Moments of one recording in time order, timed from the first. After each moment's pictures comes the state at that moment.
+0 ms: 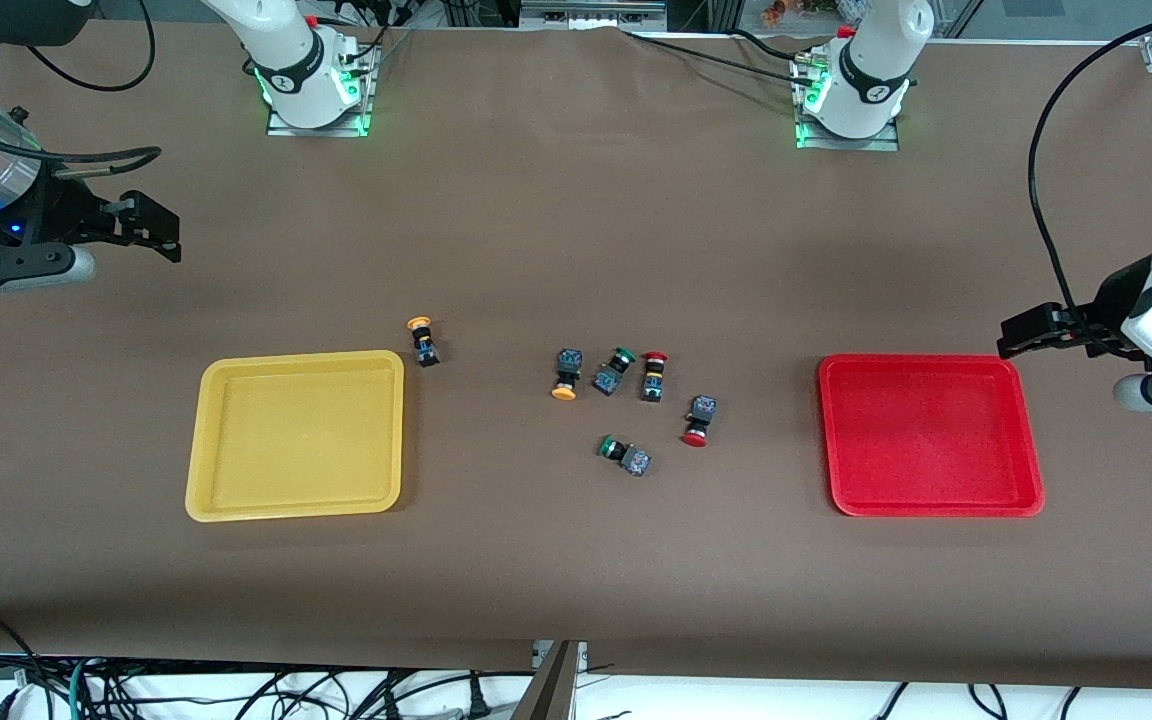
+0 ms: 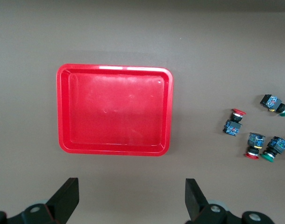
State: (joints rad) left arm 0.01 0.36 -0.05 -1.18 0.00 1.49 -0.10; right arm 0.08 0.07 0.05 -1.56 -0.03 1.59 -0.04
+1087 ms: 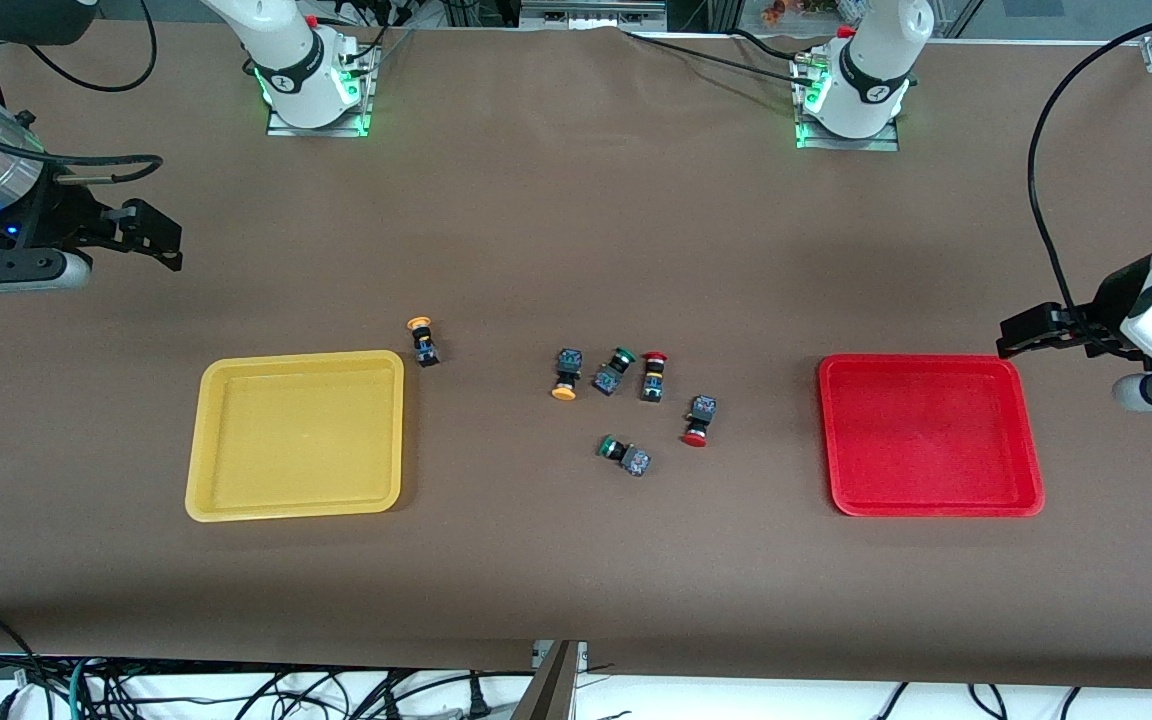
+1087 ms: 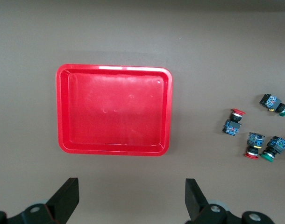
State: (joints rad) left arm 0.00 0.36 -0.06 -1.18 0.00 1.49 -0.10; right arm 0.08 0.07 0.05 -1.56 -0.03 1.62 0.05
